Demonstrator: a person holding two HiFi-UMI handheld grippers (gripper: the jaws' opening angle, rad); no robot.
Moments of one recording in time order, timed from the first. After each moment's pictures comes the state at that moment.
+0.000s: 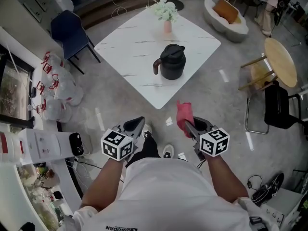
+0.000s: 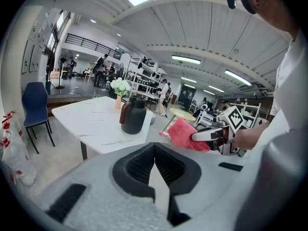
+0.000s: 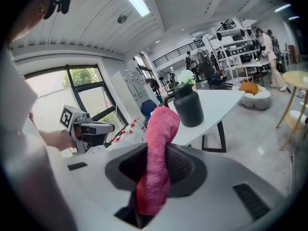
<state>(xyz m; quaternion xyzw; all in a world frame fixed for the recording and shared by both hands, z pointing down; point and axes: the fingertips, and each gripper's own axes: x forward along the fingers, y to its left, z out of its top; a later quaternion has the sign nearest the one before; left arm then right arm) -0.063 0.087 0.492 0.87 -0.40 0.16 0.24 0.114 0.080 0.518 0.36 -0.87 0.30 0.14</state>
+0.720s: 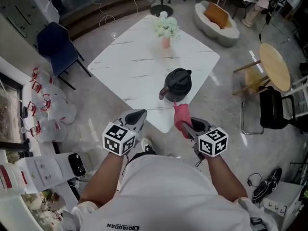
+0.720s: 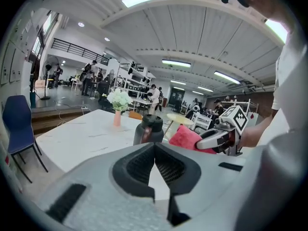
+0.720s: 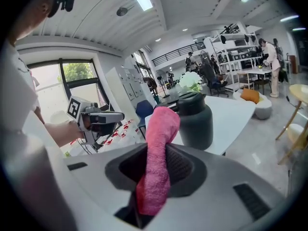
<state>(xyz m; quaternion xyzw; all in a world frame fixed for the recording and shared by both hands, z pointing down) -0.109 -0.075 0.462 0.91 -0.35 0.15 0.19 0.047 -0.036 0.495 0.38 -0.87 0.28 0.16</state>
